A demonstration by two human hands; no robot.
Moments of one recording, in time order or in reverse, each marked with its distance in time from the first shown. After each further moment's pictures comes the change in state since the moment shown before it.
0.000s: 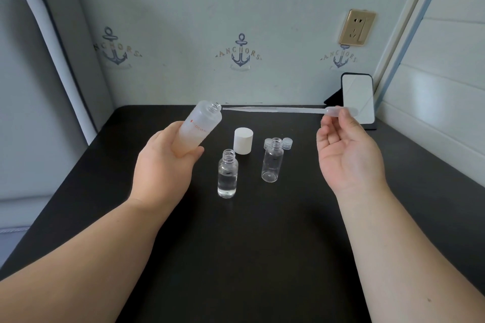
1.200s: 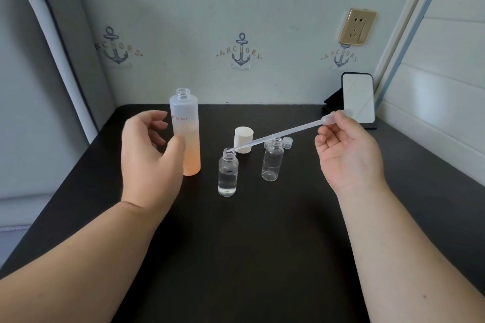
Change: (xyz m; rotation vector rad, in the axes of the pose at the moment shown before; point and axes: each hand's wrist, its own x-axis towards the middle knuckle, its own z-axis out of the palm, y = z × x) left_hand -0.007 0.009 -0.011 -0.242 0.243 0.004; right_hand 0.006 0.000 -0.006 -0.094 0.033 0.030
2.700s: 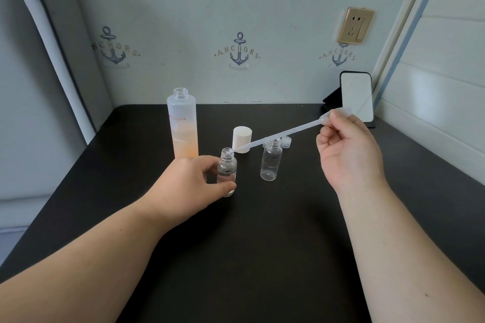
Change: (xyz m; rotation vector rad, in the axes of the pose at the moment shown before) left_hand -0.014 0.006 0.011 0.274 -0.748 0.123; right_hand -0.001 -0.002 0.001 -0.013 -0.027 -0.060
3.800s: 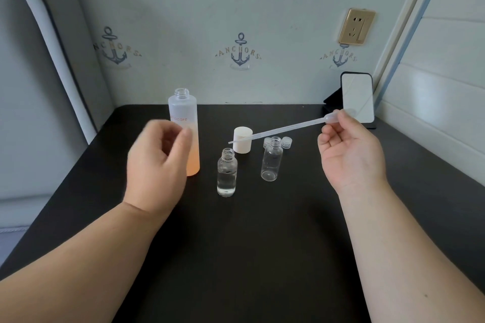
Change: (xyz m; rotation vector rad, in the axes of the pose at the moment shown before) left_hand -0.001 -0.002 -0.011 -0.274 0.671 -0.030; right_hand 0.001 -0.001 -0.003 0.056 0.035 0.049
